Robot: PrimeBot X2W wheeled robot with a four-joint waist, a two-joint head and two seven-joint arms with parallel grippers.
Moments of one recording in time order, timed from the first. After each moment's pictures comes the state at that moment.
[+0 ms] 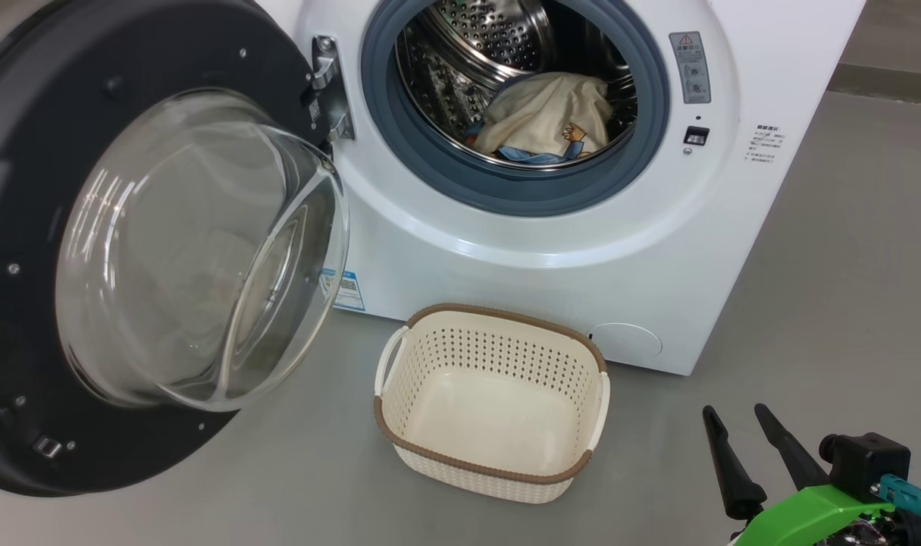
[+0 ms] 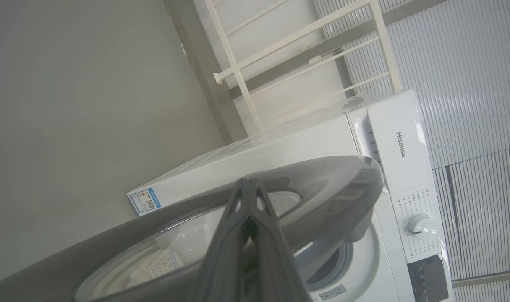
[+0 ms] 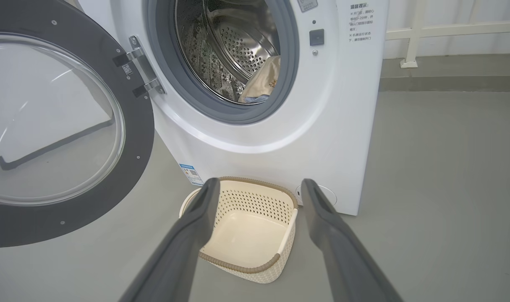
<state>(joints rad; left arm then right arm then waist) -0.79 0.49 0.26 0.76 -1.30 0.08 0.64 0.09 -0.04 -0.01 0.04 0.31 0.13 0.07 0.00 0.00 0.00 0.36</state>
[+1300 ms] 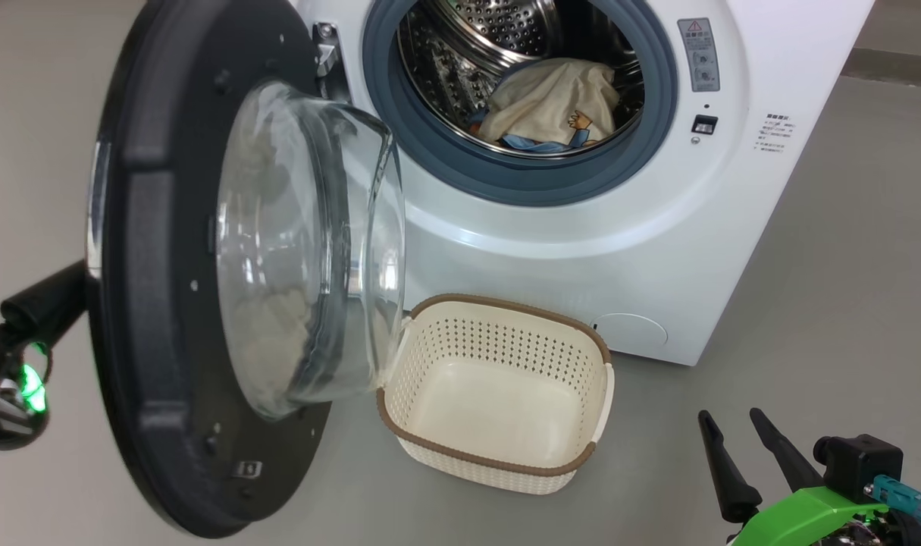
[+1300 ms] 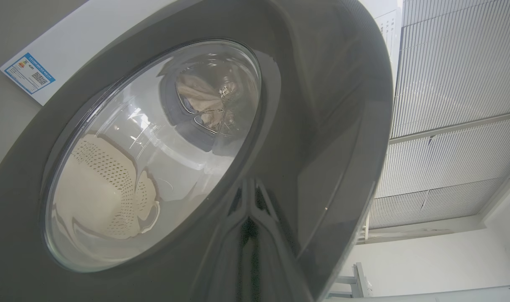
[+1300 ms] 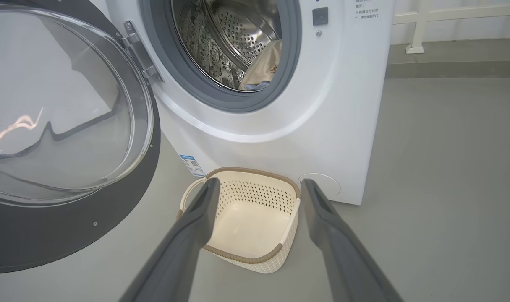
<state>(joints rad) -0.55 0.33 0.22 0.29 -1.51 0.14 1.03 0.09 -0.04 -0.01 0.06 0.31 0.13 0.07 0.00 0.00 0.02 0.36</state>
